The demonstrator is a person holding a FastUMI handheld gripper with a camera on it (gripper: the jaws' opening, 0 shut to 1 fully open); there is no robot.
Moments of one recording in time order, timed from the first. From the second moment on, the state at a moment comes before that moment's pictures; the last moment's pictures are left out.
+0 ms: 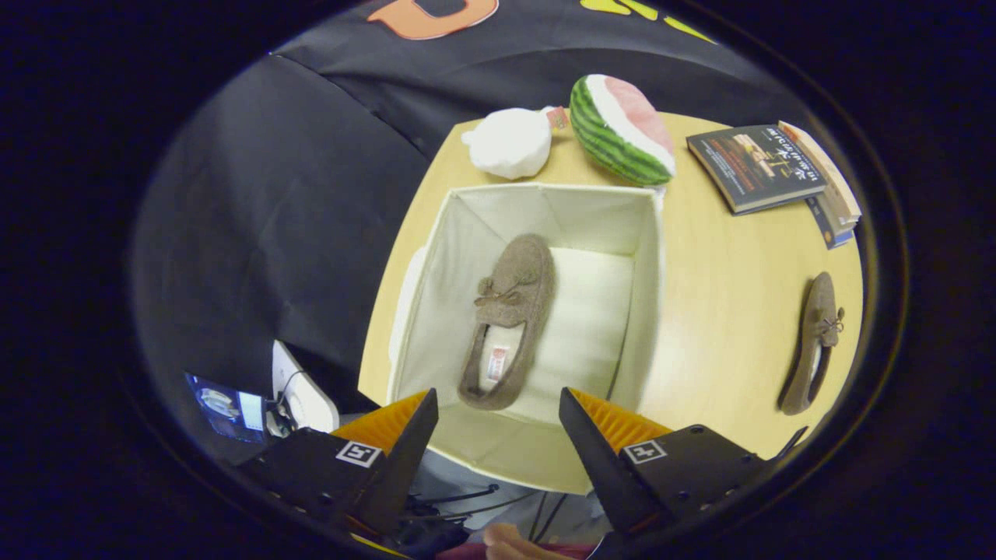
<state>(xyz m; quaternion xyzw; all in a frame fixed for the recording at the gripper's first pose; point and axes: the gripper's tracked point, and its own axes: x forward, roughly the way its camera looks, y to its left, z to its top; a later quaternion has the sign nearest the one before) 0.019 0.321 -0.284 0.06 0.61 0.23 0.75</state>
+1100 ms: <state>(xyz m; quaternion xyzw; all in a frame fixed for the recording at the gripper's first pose) 0.088 -0.112 -0.404 0.02 0.62 0.01 0.78</state>
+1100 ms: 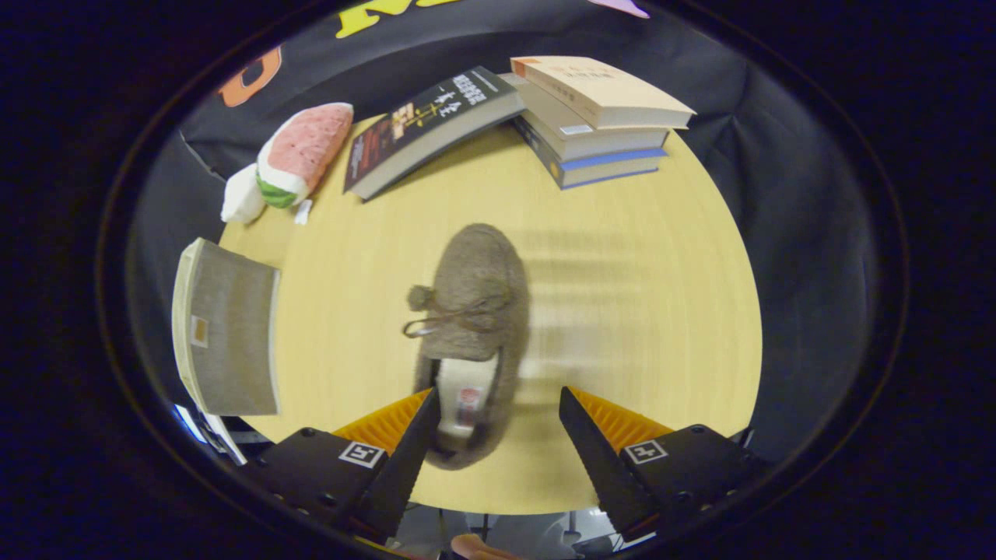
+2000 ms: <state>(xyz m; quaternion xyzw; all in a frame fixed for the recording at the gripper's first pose) 0.111 -0.105 -0.450 0.05 0.63 0.03 0.77</state>
